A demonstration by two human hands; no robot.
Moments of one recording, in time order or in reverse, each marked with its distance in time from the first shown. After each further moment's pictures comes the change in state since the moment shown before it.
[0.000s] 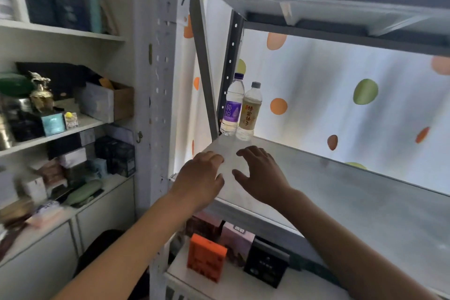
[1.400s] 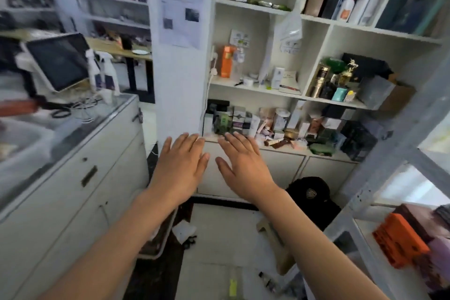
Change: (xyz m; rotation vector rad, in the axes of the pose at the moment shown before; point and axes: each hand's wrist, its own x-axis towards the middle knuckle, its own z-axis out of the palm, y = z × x) left_hand -0.538 0.178 -0.221 0.768 0.179 -1.176; right_hand -0.350 -0.353 -0.004 0.545 -0.188 -1.228
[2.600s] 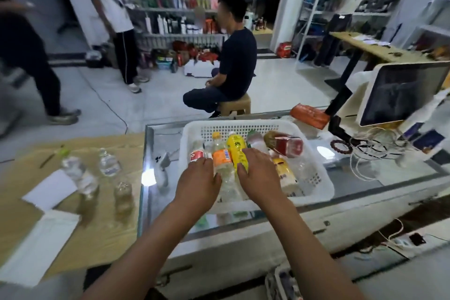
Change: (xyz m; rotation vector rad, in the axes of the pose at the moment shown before) left_hand -0.146 -0.512 -0.041 0.200 0.161 -1.322; right_hand 0.331 -0.492 0.358 0.481 -0.487 -0.734
